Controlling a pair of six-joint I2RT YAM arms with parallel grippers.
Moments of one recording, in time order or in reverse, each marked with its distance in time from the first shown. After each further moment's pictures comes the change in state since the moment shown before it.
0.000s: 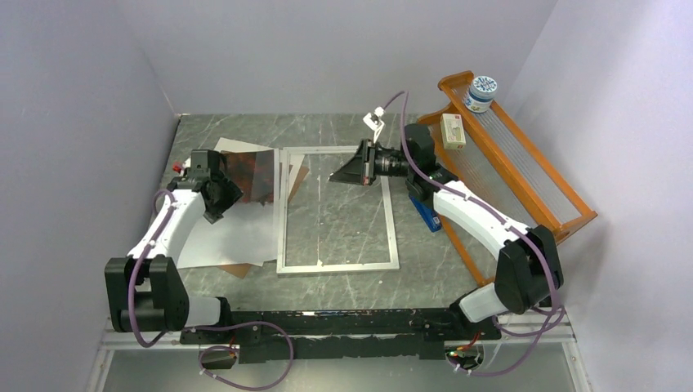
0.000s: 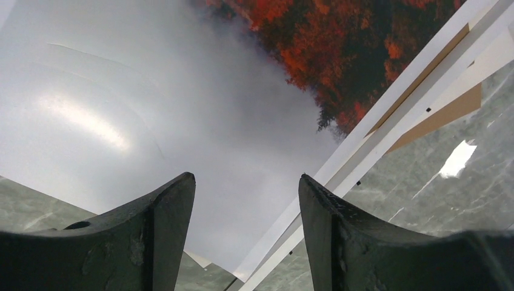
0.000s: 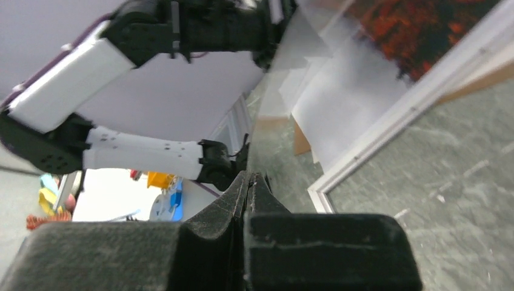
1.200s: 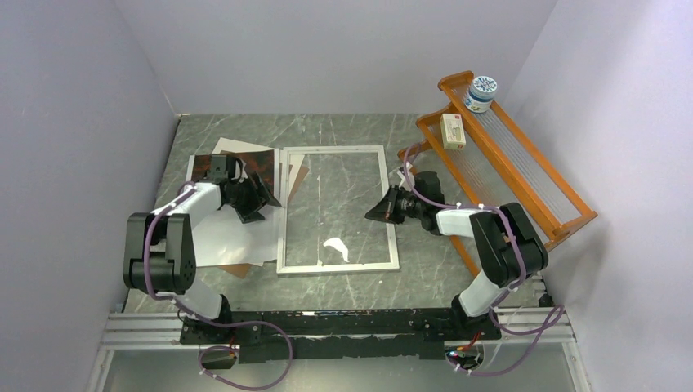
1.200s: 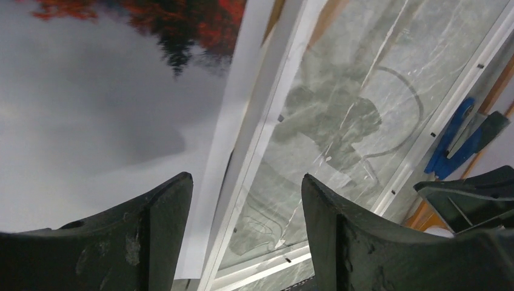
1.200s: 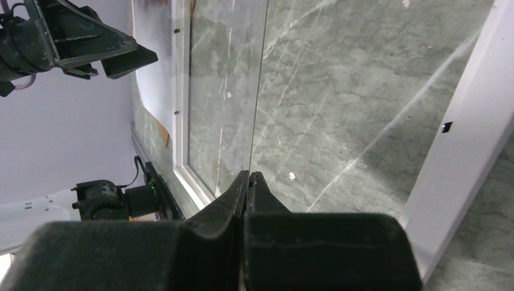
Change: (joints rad) left arm -0.020 0.222 -0.068 0.260 0.547 0.154; right arm -0.202 0.167 -0.497 0.175 0.204 -0.017
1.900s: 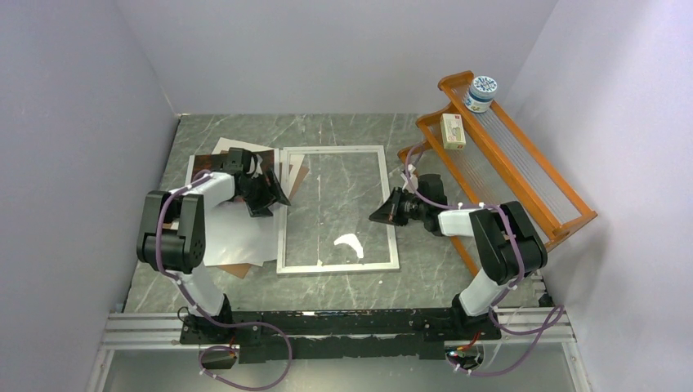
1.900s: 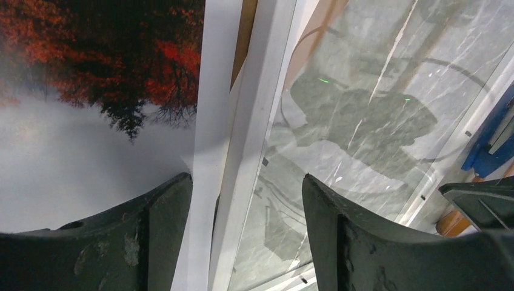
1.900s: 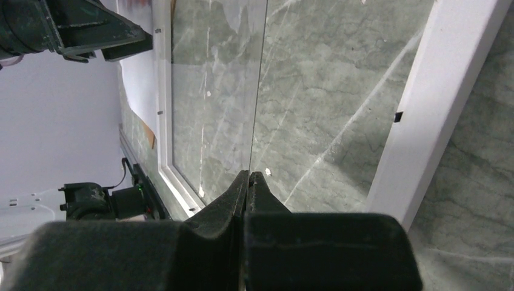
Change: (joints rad) left arm -0.092 0.179 0.115 0.023 -0.013 0.085; right arm -0.038 0.023 -0.018 0.006 -0.005 -0.045
